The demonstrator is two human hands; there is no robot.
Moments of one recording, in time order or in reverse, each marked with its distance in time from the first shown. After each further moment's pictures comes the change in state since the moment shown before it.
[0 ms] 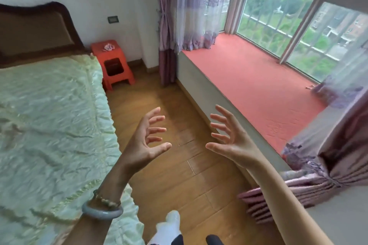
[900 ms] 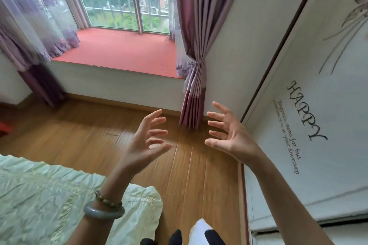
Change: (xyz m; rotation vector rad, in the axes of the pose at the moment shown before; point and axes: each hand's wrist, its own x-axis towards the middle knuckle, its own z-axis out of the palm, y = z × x) left_hand -0.287 -0.002 -0.096 -0.119 -0.852 0.354; right_hand -0.387 -0.115 0.325 -0.091 0.852 0.272
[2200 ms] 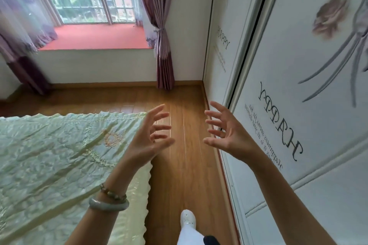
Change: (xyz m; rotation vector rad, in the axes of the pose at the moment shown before) left_hand -0.606 0.156 0.059 -0.107 -0.258 0.037; right_hand -0.655 -0.079 0.196 -0.031 0.213 0.021
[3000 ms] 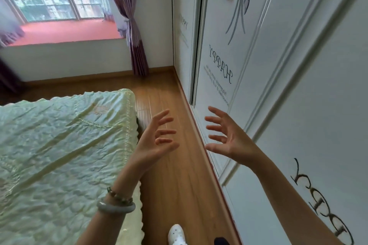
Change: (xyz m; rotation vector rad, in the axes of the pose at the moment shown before) left_hand -0.358 0.074 0.092 -0.054 -0.193 0.052; right_hand -0.407 -0.072 0.087 -0.031 0.116 0.137
